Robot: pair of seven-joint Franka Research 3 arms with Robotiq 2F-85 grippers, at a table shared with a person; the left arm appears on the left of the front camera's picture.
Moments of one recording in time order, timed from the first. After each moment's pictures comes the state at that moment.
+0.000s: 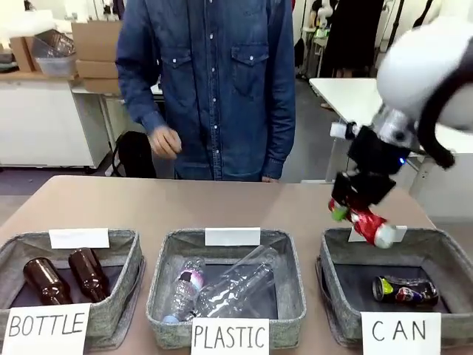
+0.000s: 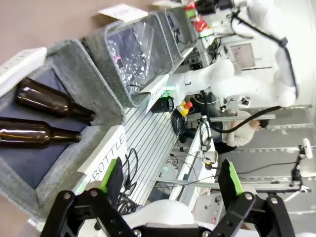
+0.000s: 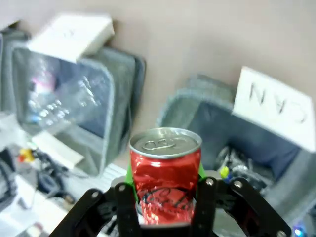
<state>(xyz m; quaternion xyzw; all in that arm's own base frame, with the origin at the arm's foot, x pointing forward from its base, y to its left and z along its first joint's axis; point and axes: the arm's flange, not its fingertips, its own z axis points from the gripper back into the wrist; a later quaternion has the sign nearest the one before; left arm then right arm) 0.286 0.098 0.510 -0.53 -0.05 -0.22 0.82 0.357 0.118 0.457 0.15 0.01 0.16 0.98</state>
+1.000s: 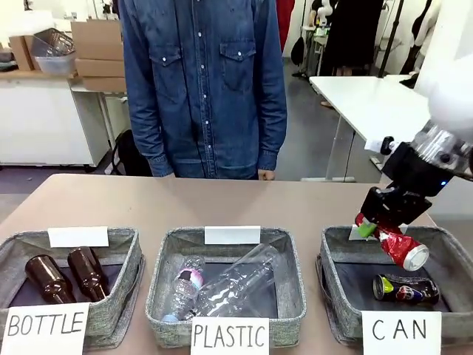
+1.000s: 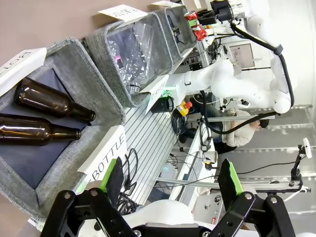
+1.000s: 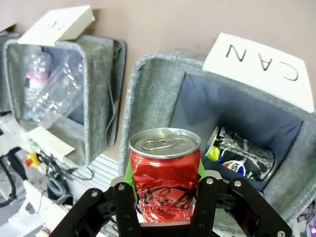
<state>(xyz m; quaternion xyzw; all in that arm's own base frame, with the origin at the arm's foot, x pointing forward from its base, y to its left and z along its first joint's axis) 0.286 0.098 0.510 -0.53 -0.05 -0.22 0.82 0.328 0.069 0.446 0.17 -0.01 0.11 0.98</state>
